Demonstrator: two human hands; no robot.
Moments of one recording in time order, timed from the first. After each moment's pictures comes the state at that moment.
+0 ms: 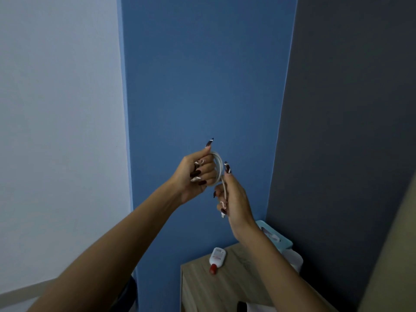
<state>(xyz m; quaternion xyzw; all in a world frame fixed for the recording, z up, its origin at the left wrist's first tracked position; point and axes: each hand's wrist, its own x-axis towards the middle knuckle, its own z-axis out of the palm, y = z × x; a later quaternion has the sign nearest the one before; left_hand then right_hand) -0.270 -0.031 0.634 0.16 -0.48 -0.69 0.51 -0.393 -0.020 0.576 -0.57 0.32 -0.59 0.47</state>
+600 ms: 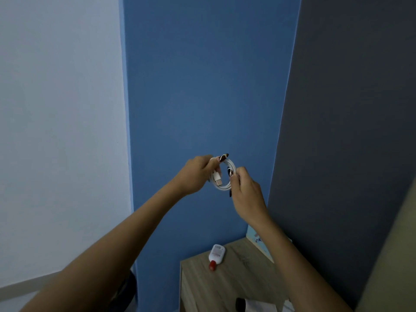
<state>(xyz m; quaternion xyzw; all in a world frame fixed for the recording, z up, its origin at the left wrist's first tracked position) -0.268 -0.033 0.627 0.49 -0.75 -0.14 0.42 -0.421 -0.039 0.576 -0.74 0.45 -0.49 0.12</state>
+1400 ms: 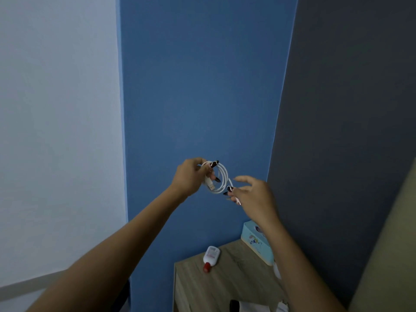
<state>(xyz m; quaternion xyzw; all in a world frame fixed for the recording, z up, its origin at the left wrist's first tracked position) -0.272 -0.049 0.610 0.51 -0.66 -0.20 0.52 -0.445 -0.029 0.583 -0.64 0.50 -0.51 0.29</state>
